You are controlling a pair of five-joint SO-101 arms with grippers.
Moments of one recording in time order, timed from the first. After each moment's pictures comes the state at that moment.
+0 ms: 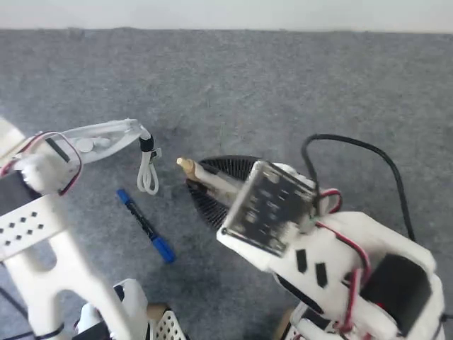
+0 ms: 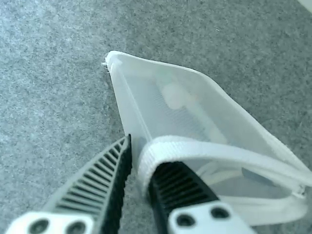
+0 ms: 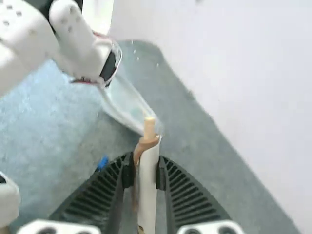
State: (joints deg) left arm -35.3 -34.7 20.5 81.1 19.7; right arm -53.7 -48.1 -2.5 77.8 19.1
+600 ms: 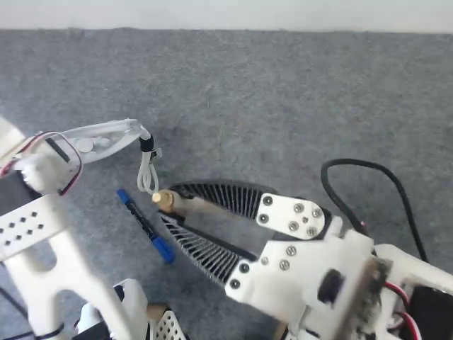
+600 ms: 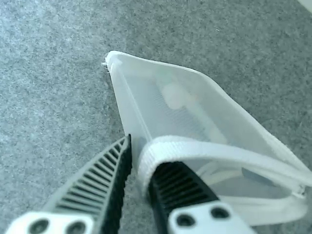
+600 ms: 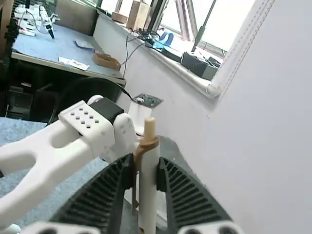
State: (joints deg) left arm -35.3 -34.7 20.5 81.1 19.7; right arm -66.5 -54.2 -2.5 64.7 19.1
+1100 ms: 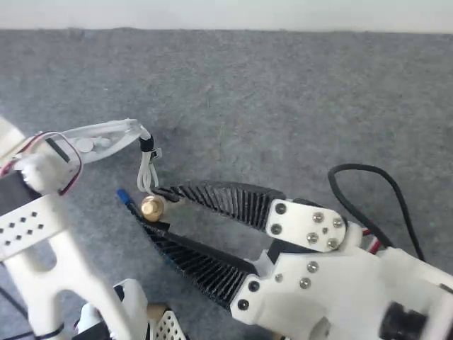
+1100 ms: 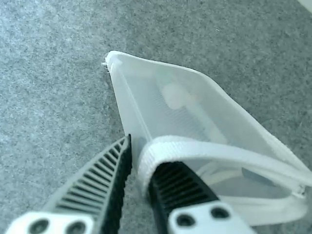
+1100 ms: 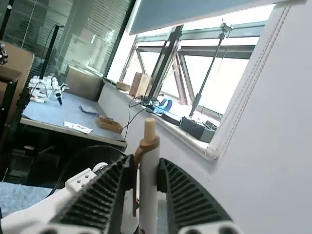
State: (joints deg) left arm -35.3 -34.7 20.5 81.1 19.7; right arm -71.7 -54.5 -2.5 50.5 19.1
